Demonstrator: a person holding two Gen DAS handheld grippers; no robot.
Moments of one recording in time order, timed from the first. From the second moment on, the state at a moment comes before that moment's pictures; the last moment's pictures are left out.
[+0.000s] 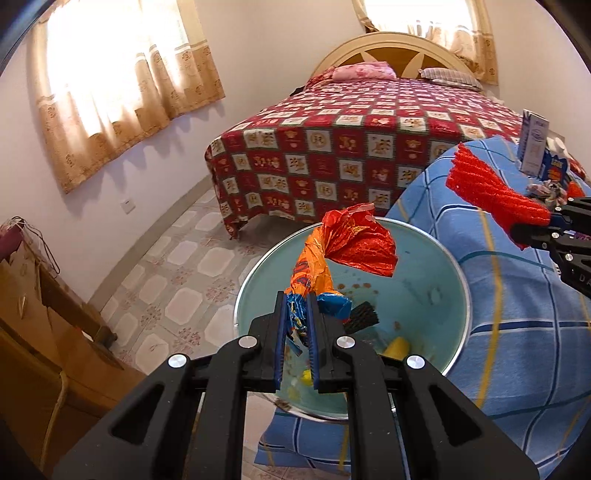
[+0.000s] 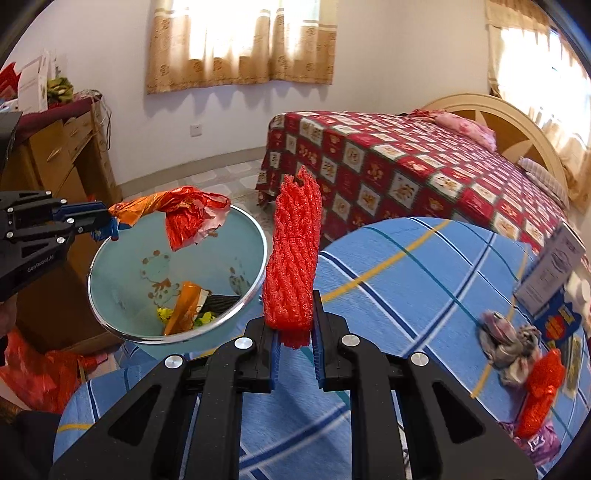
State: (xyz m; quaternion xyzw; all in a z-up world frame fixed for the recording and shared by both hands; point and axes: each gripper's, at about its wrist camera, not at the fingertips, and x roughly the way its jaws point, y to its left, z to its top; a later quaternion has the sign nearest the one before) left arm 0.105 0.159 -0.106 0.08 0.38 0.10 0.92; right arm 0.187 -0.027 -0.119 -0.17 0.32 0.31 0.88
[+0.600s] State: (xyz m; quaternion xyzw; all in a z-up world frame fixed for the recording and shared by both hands) left arm 0.107 0.175 -0.117 0.06 0.39 0.11 0.91; right arm 0.190 0.002 -0.128 -0.19 0.32 0.33 0.87
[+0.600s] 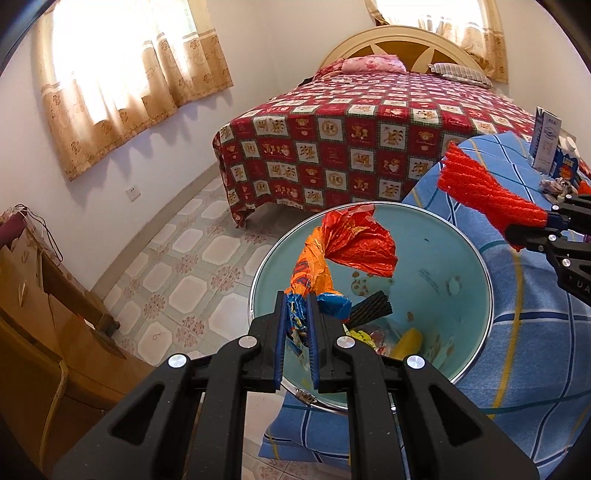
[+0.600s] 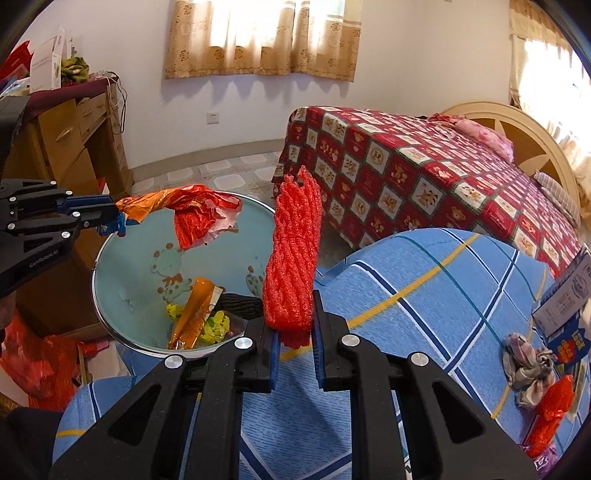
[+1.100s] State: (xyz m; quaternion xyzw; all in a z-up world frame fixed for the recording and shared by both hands) left arm 0.107 0.175 -0.117 0.06 0.39 0.11 0.91; right arm 0.186 0.009 -0.127 -0.20 0.32 0.34 0.86
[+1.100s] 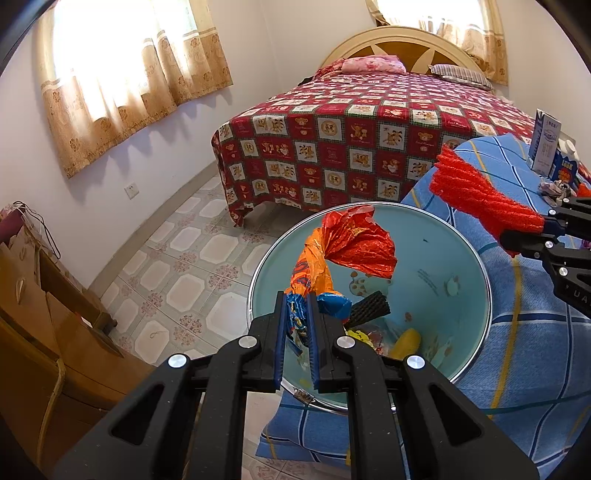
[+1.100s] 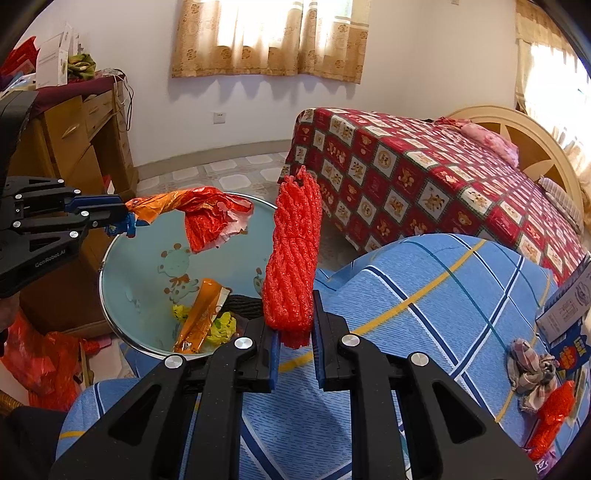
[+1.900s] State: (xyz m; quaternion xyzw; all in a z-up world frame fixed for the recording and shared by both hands) left arm 0.103 0.166 -0.114 0.06 0.38 0.11 0.91; right arm 0.179 0.021 -0.132 -0.20 0.31 0.37 0.85
